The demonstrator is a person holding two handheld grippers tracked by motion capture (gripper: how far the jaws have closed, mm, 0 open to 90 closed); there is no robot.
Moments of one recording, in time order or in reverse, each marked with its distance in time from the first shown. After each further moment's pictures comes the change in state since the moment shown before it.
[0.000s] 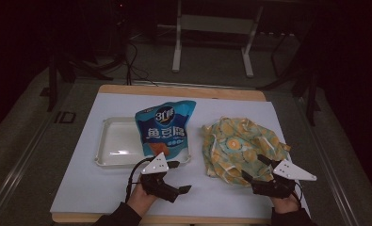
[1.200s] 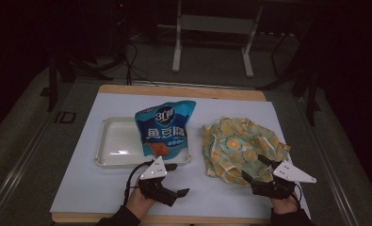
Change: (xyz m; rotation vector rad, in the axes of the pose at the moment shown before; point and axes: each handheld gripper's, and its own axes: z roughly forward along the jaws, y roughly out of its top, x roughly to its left) left arm -0.005 -0.010 -0.004 -0.003 0.025 0.020; right arm 0.002 -0.004 0.000 -0.019 -0.015 -0.010
